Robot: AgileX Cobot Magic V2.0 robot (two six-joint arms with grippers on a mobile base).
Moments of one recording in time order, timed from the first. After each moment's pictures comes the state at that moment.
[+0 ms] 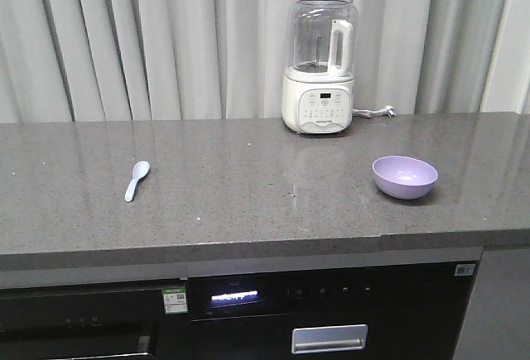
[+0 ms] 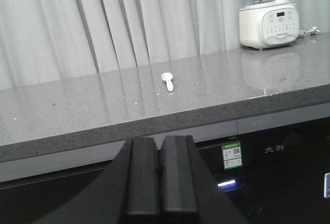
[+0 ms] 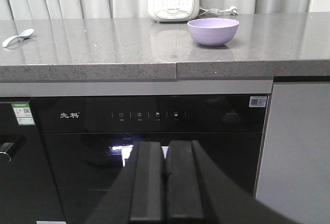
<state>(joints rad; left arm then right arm) -0.04 -0.01 0.03 0.04 0.02 0.07 0.10 -0.01 0.03 0.03 0.18 0.00</state>
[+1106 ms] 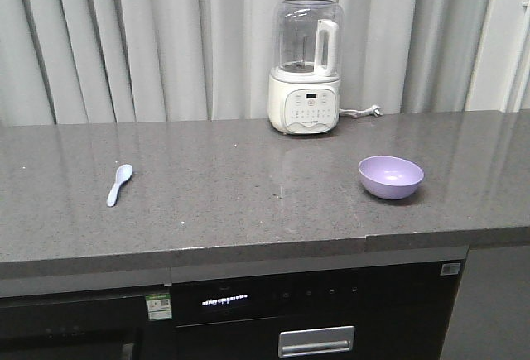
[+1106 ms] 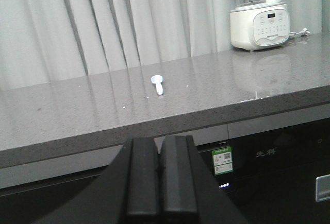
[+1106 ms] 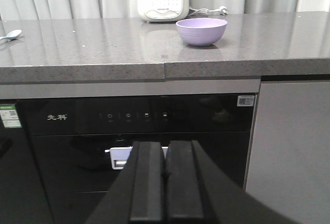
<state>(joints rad) -0.04 -0.01 0.03 0.04 0.02 0.07 0.10 -0.01 0.03 0.03 0.18 0.00</state>
